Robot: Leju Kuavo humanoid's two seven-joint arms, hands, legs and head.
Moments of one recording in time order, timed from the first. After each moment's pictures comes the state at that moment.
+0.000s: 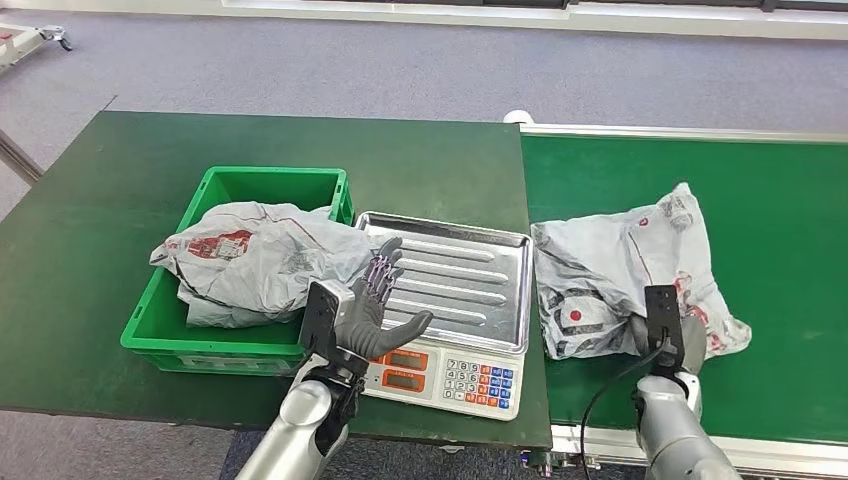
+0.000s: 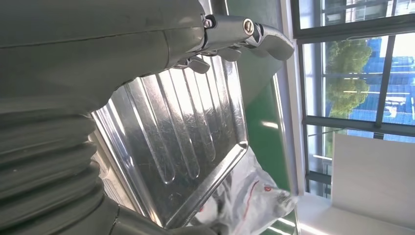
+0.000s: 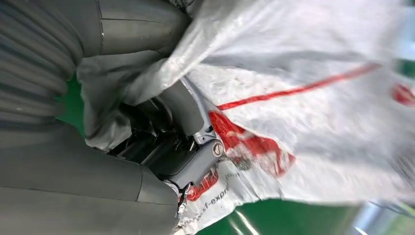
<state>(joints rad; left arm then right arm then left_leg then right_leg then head) -0.21 -0.22 -0.32 -1.05 0.04 -0.08 -0.42 -0.58 0.00 -0.38 -0.37 0.50 -0.54 -0.54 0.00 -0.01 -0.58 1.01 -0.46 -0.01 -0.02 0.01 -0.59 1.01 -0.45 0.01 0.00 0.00</state>
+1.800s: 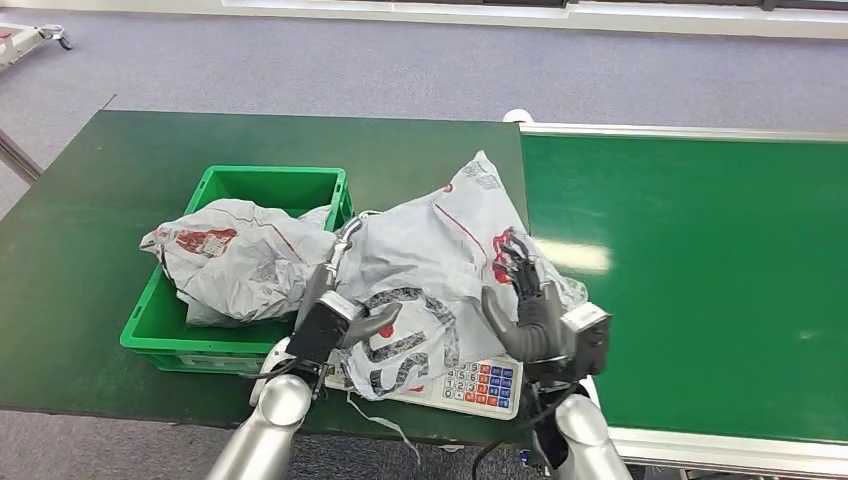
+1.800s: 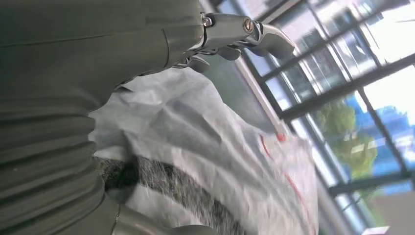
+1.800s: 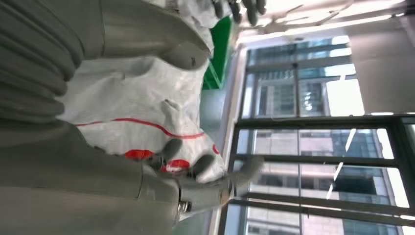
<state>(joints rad) -0.21 -0.16 -0.24 -1.13 -0.47 0.04 -0.48 -0.17 0.14 0.33 -1.32 -0.16 0.03 -0.55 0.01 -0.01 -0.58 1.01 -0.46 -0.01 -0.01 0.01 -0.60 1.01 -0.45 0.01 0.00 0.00</state>
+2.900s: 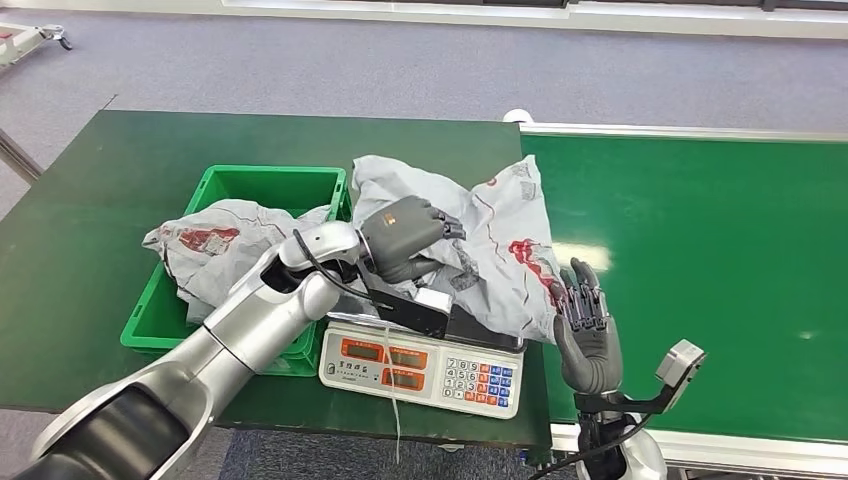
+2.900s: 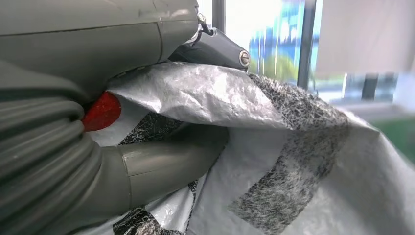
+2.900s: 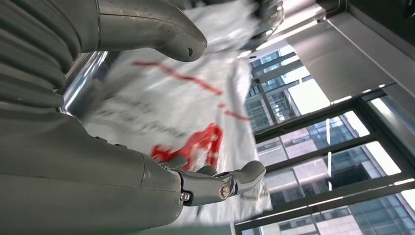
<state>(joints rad) -0.81 0.03 -0.73 -0.90 -0.81 -0.16 -0.52 -0.07 0.17 0.00 -1.28 -0.32 0.48 -0.56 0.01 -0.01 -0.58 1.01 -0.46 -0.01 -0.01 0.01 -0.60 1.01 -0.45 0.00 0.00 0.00</state>
